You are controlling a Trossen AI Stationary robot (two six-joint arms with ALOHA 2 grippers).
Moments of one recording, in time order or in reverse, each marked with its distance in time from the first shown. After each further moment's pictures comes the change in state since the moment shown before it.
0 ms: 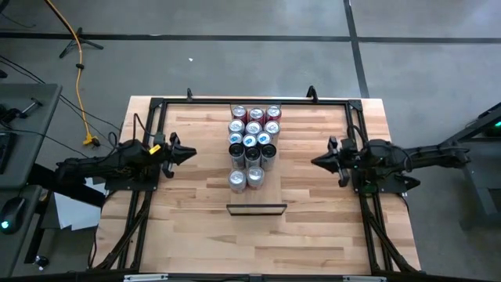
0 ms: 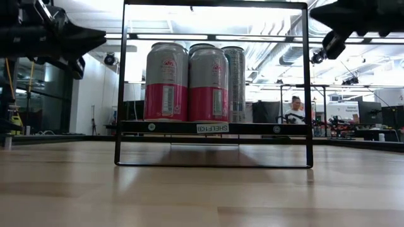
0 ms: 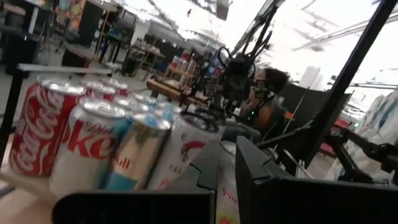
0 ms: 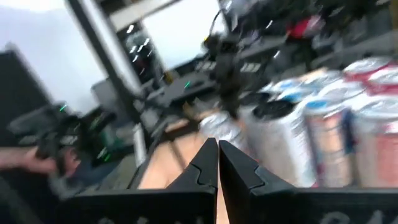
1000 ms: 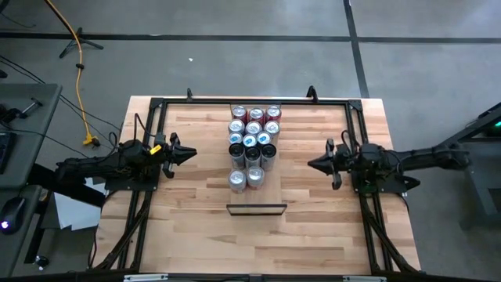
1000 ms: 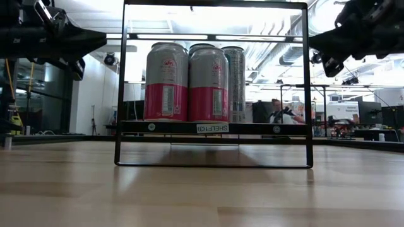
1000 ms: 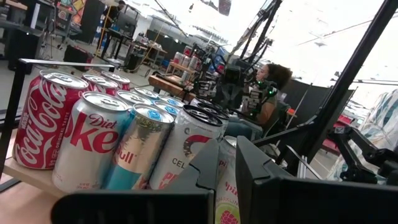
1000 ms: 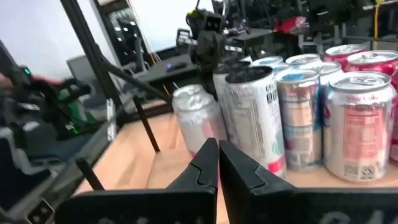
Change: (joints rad) left arm 0.000 0.000 0.000 -0.025 -0.002 -0.004; right arm -0.055 0.013 -0.149 0.135 -0.010 -0.113
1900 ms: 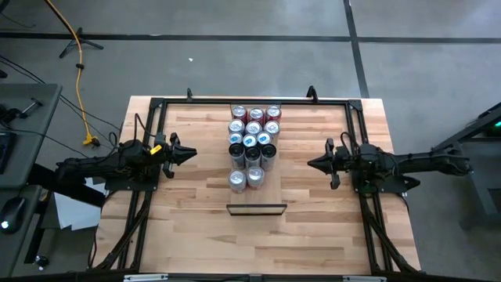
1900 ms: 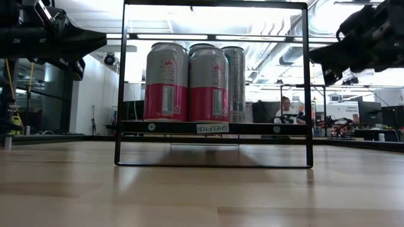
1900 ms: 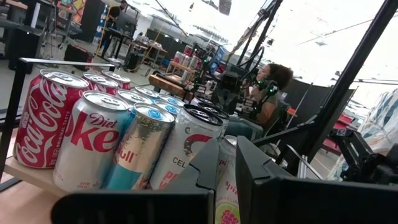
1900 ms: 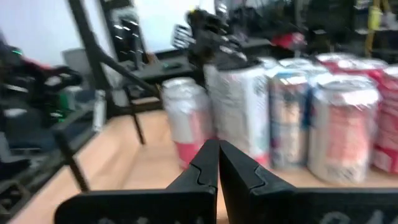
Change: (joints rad) left arm 0.000 0.000 0.000 -0.003 0.000 0.000; right arm -0.066 -0.021 -0.112 0.119 -0.060 -0.109
